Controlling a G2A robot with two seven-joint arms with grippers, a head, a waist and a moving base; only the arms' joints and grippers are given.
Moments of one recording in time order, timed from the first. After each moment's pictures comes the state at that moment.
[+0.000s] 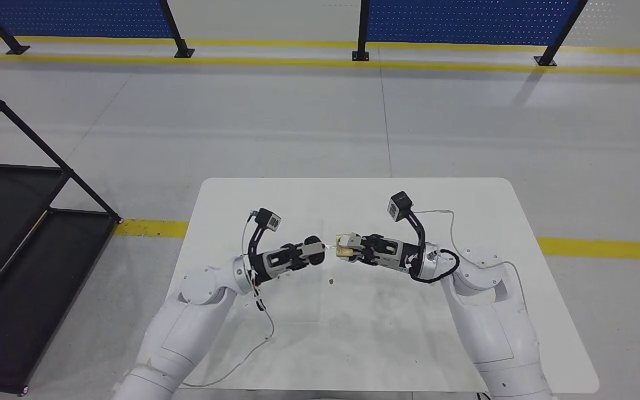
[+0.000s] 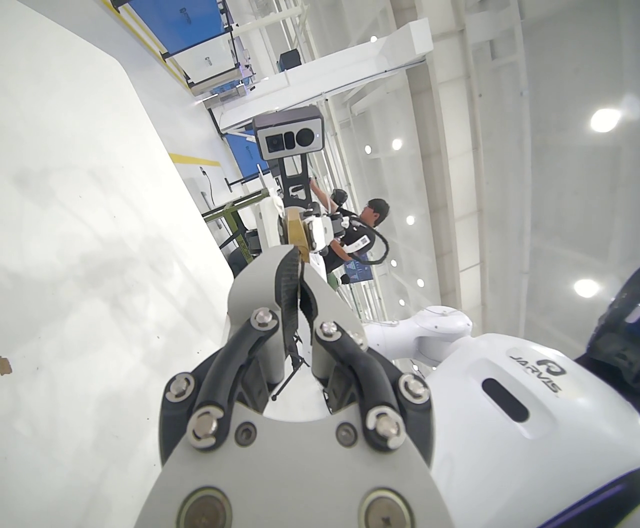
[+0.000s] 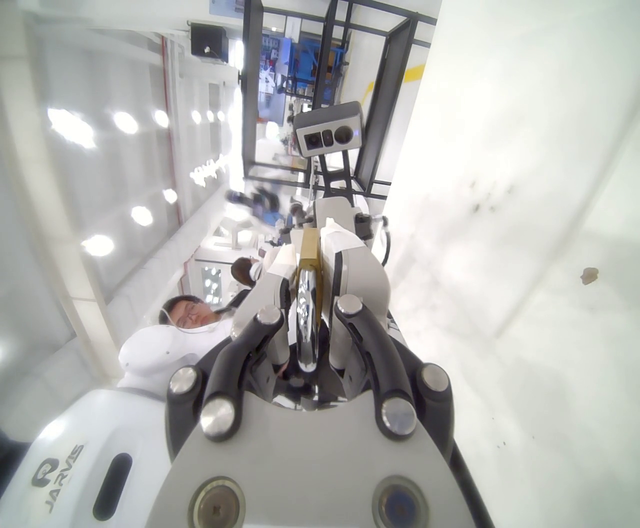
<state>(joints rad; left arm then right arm) 1.39 -1.18 -1.28 -1.41 -0.50 -0.52 -1.03 -1.25 -1.38 1.29 -1.51 0.15 -0.03 1.14</state>
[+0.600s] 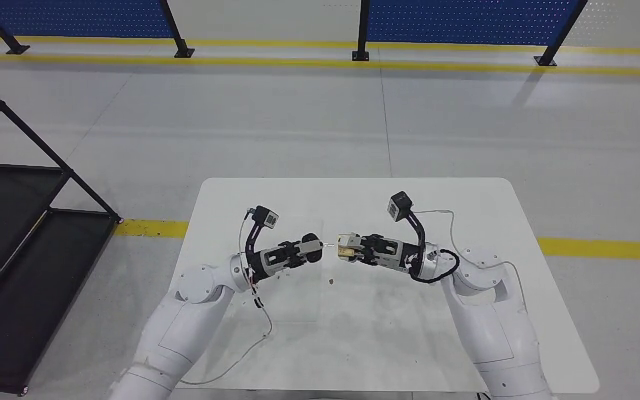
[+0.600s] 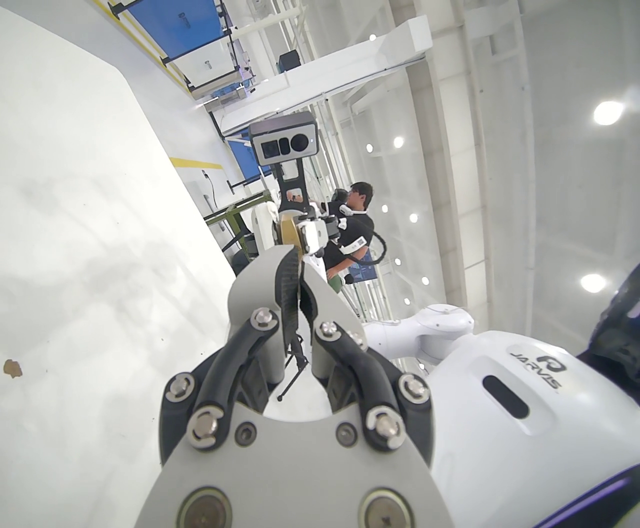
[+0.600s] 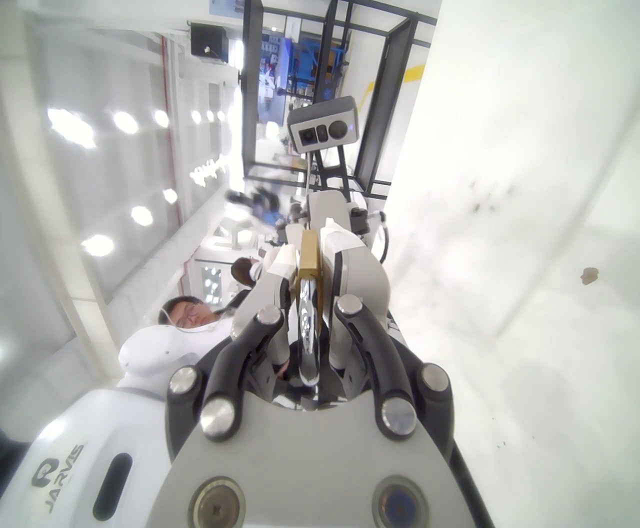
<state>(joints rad) 1.40 -1.17 -1.31 -1.42 -0.50 -0.53 -1.05 -1.25 -1.38 1.29 -1.51 0.15 -0.03 1.14</state>
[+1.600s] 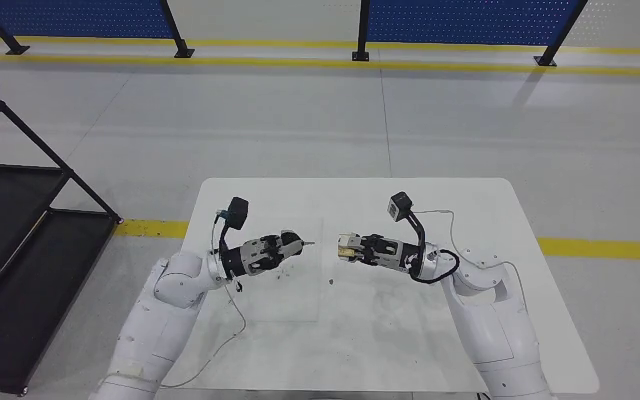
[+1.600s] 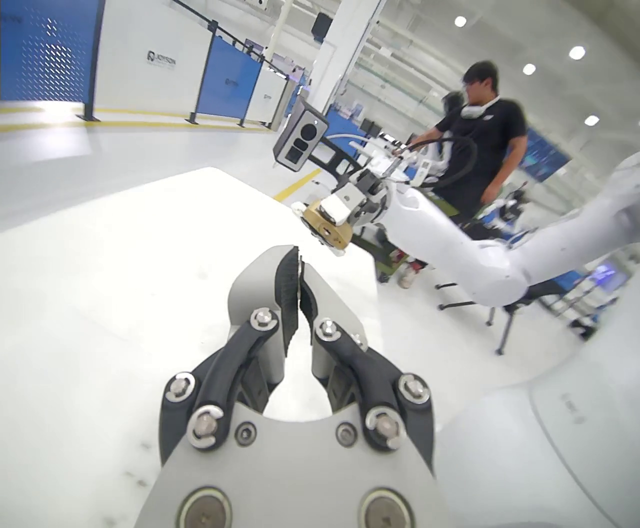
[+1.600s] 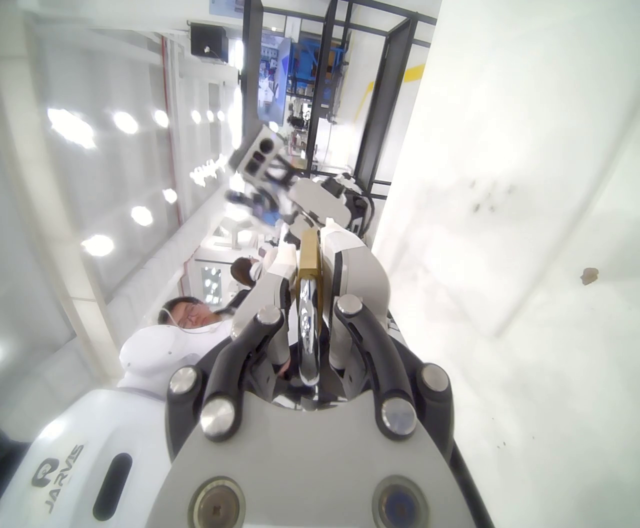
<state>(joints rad) 1.44 -1.16 -1.49 -1.55 0.35 -1.01 -0.62 -1.25 -1.38 1.29 -1.51 0.15 -0.03 1.14</state>
